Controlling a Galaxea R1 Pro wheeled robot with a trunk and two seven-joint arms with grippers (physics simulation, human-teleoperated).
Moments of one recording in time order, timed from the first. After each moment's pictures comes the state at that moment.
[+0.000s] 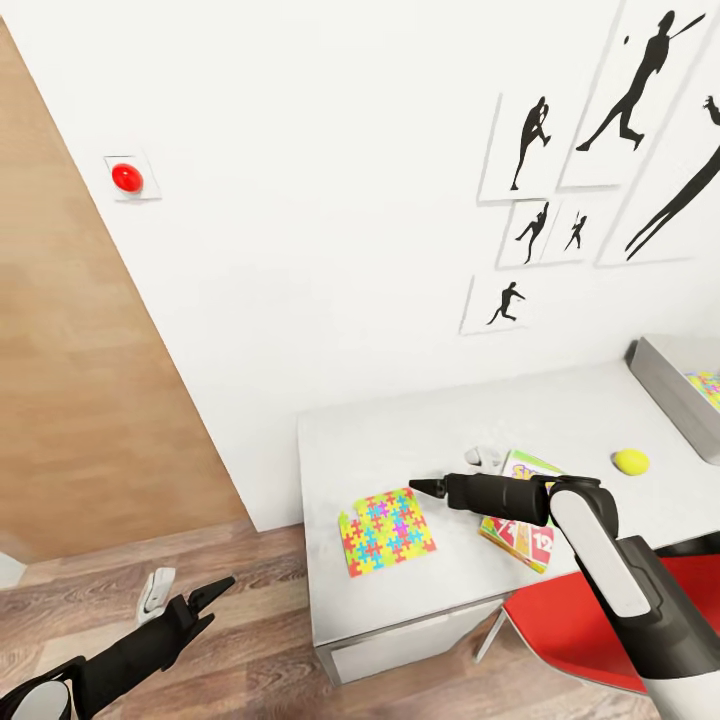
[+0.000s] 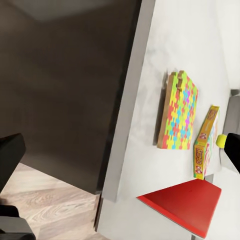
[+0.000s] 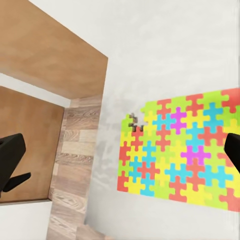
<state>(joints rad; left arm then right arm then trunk) 0.00 0.21 0.17 -1.43 1.12 0.80 -0.24 -0.53 -0.27 0.21 -1.57 -0.91 1.04 0.09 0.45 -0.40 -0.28</state>
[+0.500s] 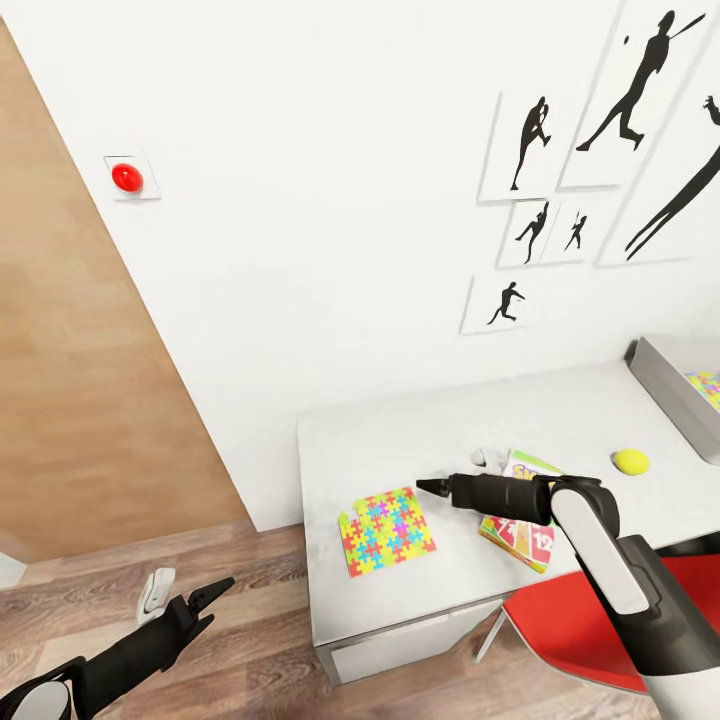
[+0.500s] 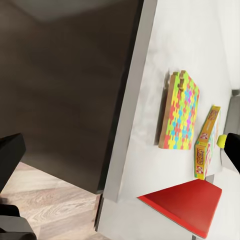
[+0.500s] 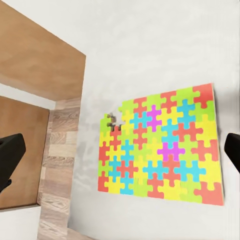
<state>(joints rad) 0.00 0.21 0.18 -1.42 1.12 0.80 -0.23 -0.53 -0.27 0.20 -1.55 -0.90 1.04 0.04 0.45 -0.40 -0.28</state>
